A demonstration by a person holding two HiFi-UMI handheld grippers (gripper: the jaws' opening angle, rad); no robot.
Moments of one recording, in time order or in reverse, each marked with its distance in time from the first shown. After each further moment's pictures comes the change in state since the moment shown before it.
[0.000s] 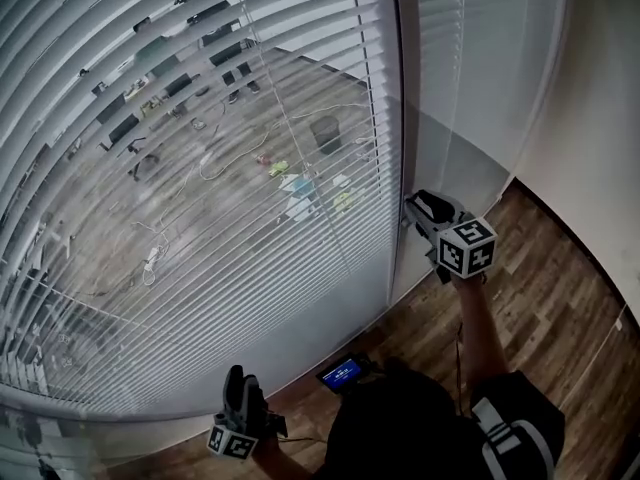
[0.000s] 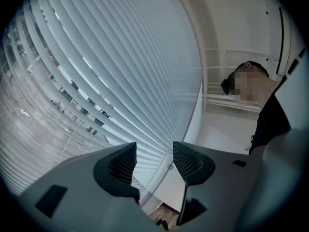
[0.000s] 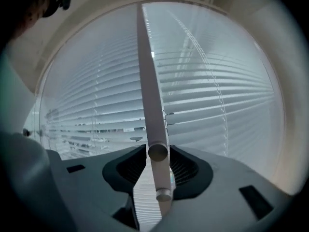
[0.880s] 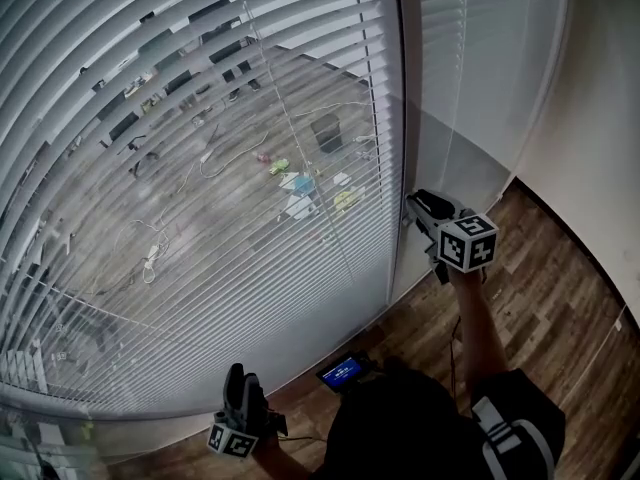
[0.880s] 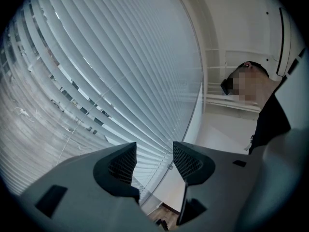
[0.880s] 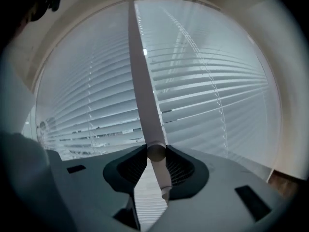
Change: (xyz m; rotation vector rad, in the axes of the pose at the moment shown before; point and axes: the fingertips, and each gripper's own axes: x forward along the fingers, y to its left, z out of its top) left arm 0.002 0.001 -0.002 -0.001 0.002 -0.001; right arm 0.003 -0.005 -0.002 0.093 0.039 -0.026
